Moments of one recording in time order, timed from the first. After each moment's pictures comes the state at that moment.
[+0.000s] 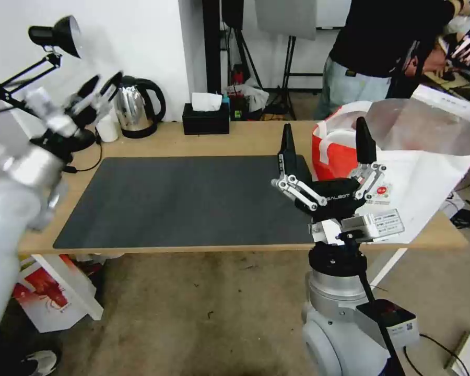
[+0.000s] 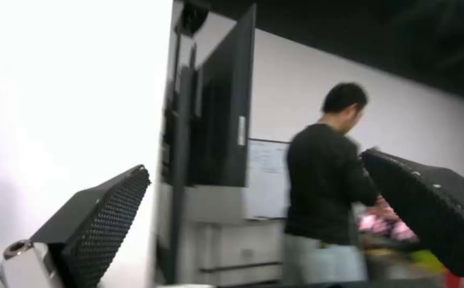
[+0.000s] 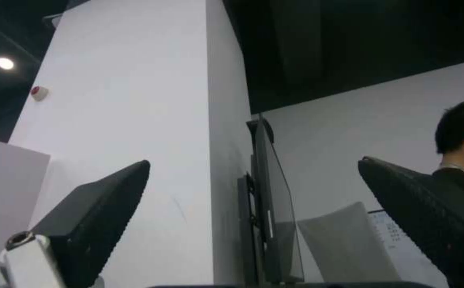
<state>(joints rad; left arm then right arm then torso) 1.17 -0.94 -0.84 -2.07 -0.97 -0.05 0.34 -1.41 1.46 0.13 2.41 -0.11 0.43 0.15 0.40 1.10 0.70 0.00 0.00</state>
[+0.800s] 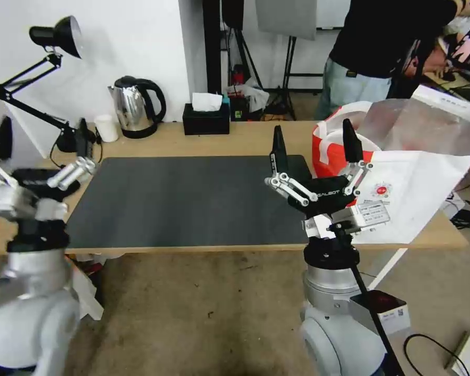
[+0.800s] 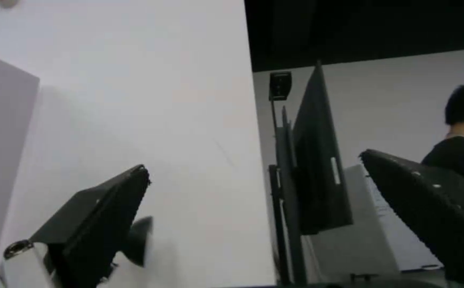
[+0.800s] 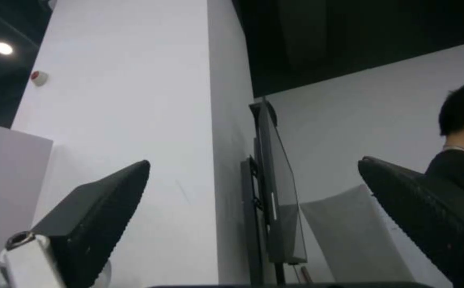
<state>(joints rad) 1.50 -1.36 -0.67 -2.38 -0.22 -0.38 -0.04 -1.38 1.45 0.12 2.41 -0.08 0.35 0.14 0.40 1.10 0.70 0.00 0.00</state>
